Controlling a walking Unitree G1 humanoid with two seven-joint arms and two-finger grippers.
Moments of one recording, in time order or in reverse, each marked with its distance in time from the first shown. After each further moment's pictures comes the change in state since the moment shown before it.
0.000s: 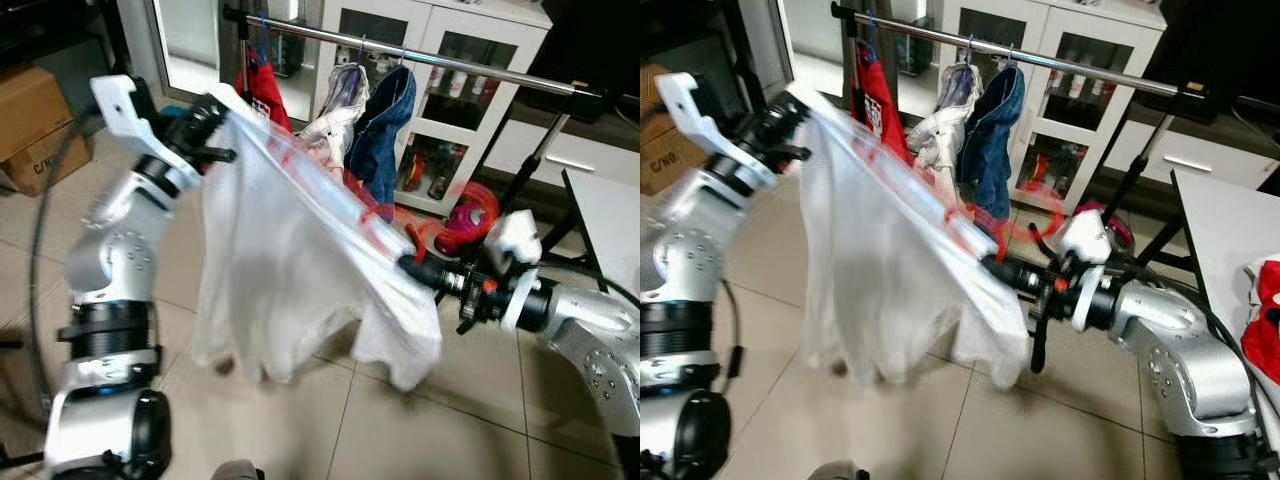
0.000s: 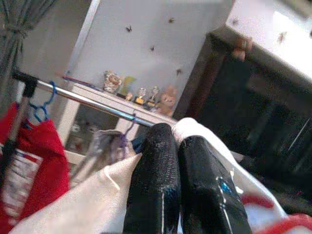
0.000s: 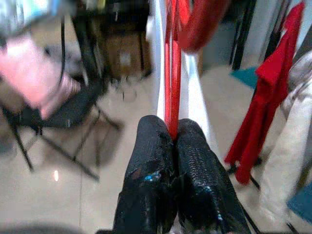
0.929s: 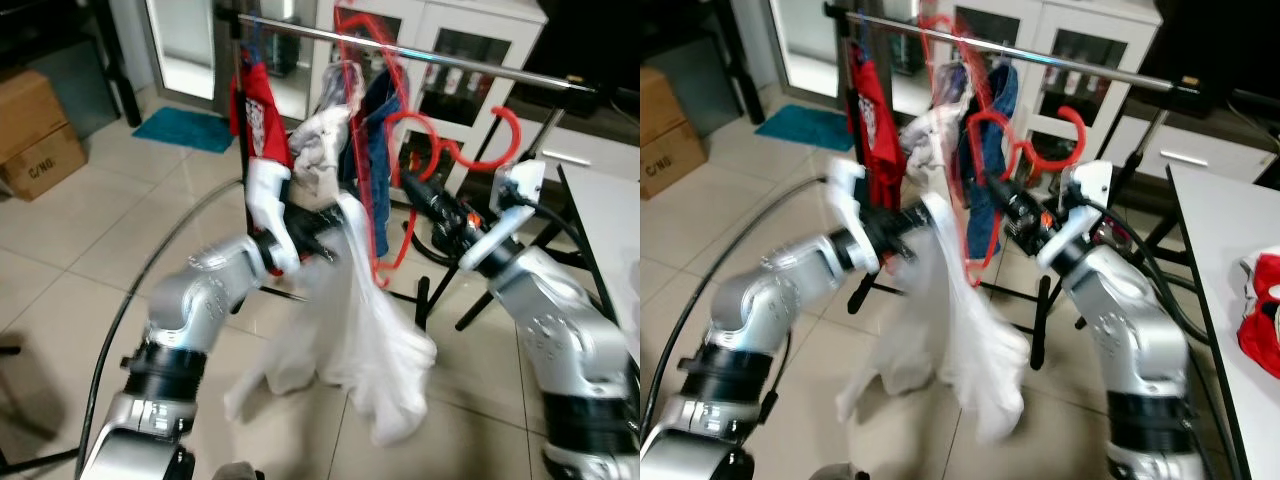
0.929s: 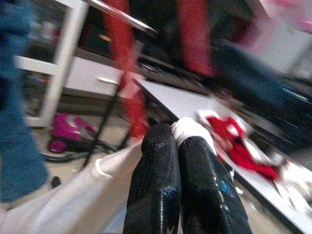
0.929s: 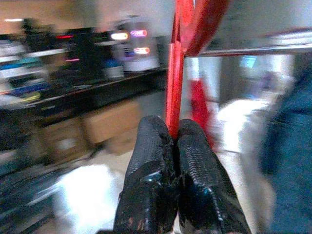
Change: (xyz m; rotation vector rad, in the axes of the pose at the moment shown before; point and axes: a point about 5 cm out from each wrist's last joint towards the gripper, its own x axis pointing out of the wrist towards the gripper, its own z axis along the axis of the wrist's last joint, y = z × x) left arm -0.019 -0.085 -0.095 -0.124 0.521 -0.382; right arm 0.048 -0.027 0.026 0.095 -0.299 -0.380
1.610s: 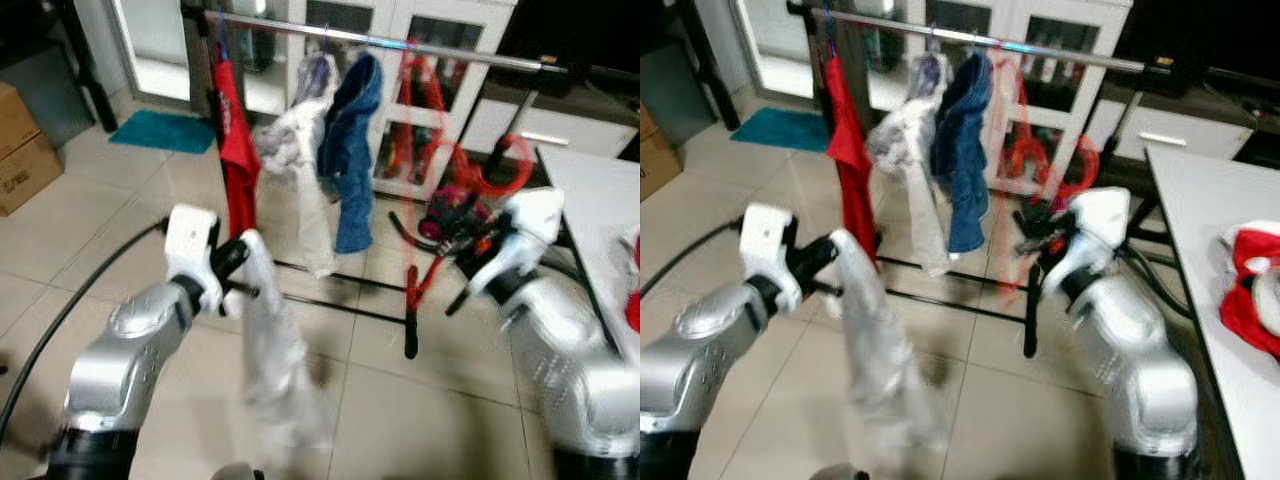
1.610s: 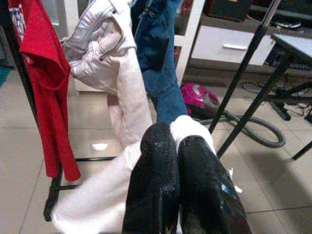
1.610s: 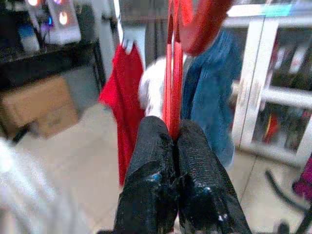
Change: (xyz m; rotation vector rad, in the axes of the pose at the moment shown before) left arm -0.094 0.040 -0.031 0.223 0.081 0.645; right arm -0.044 0.021 -0.027 -0.113 0.141 -0.183
